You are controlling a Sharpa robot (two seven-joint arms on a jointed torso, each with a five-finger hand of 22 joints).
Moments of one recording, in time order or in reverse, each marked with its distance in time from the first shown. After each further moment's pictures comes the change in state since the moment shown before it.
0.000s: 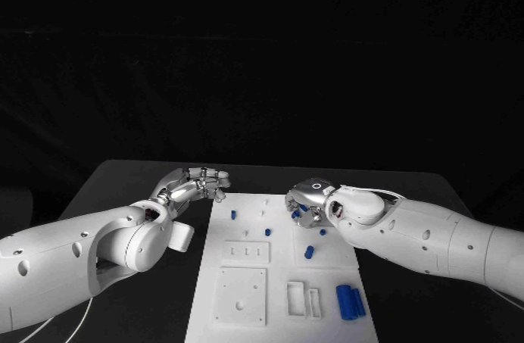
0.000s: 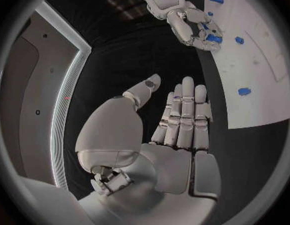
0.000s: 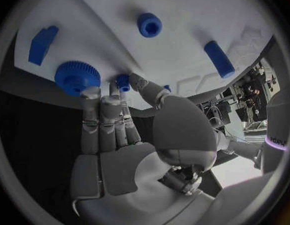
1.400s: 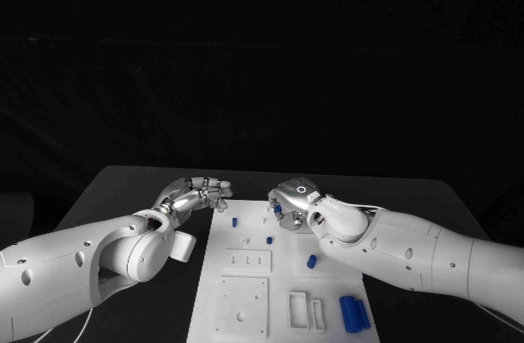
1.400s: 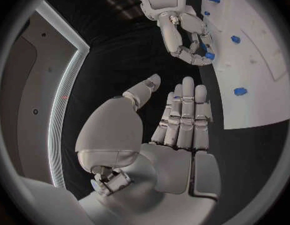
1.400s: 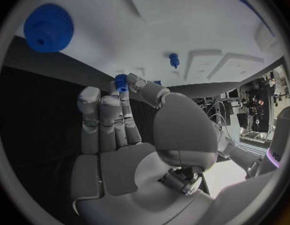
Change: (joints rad) left arm 0.000 0.002 0.000 -0.002 0.000 0.001 -0.005; left_hand -0.004 0.003 0.000 0.000 0.000 0.000 0.000 0.000 -0.002 0.000 0.000 -0.004 0.000 0.000 0.000 0.000 0.002 -0.009 0.000 0.000 0.000 0.000; right arm -0.009 0.080 0.022 0.038 -0.127 -0.185 -0.169; right_hand 0.018 -0.003 0.090 0.012 -0.011 0.052 -0.025 0.022 0.039 0.003 -0.002 0.022 0.027 0.005 -0.005 0.020 -0.022 -0.035 -0.006 -0.020 0.050 0.000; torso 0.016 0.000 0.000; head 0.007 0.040
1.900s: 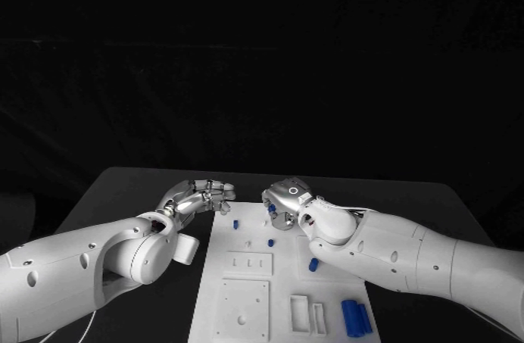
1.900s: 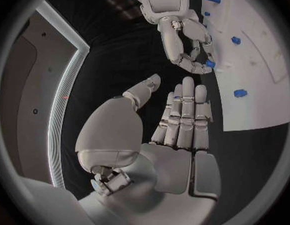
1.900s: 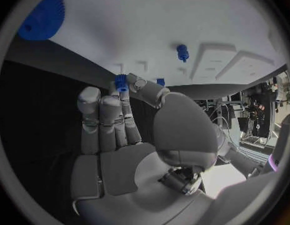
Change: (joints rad) left arm 0.000 0.011 0.000 -0.004 0.000 0.000 0.000; left_hand 0.000 0.000 0.000 0.000 0.000 0.000 0.000 0.000 0.000 0.000 0.000 0.000 -0.001 0.000 0.000 0.000 0.001 -0.002 0.000 0.000 0.000 0.000; right arm 0.000 0.060 0.000 -0.054 -0.040 -0.013 -0.039; right_hand 0.004 -0.004 0.003 0.004 0.000 0.003 -0.003 0.004 0.000 0.000 0.000 -0.006 0.000 0.000 0.000 0.000 -0.002 -0.001 0.000 0.000 0.004 0.000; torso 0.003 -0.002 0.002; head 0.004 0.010
